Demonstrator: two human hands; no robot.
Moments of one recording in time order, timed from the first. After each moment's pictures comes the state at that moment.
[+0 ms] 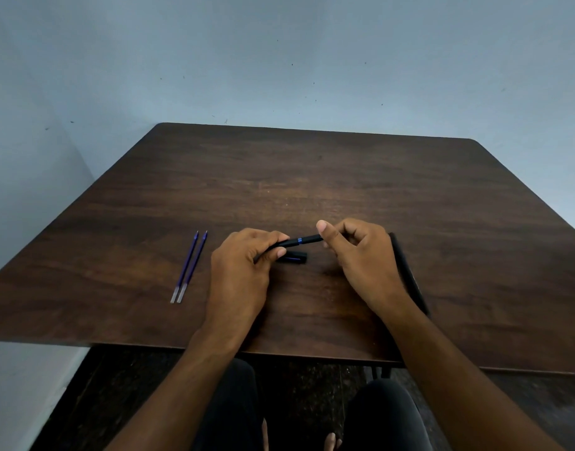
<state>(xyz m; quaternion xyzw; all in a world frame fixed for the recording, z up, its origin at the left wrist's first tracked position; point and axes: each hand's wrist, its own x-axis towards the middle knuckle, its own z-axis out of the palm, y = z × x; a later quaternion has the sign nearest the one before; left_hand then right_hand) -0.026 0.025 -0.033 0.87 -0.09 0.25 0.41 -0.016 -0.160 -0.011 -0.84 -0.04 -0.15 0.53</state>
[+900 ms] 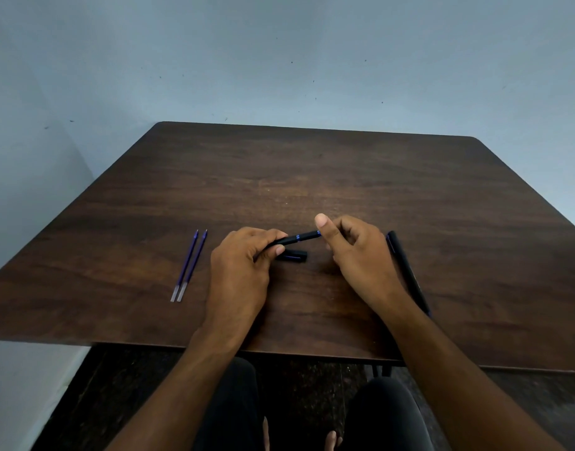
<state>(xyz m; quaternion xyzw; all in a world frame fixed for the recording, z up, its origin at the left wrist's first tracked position) -0.025 0.024 -0.035 0.87 -0.08 0.26 0.42 -0.017 -0.156 -0.013 -0.83 -0.05 -0.13 0.53</state>
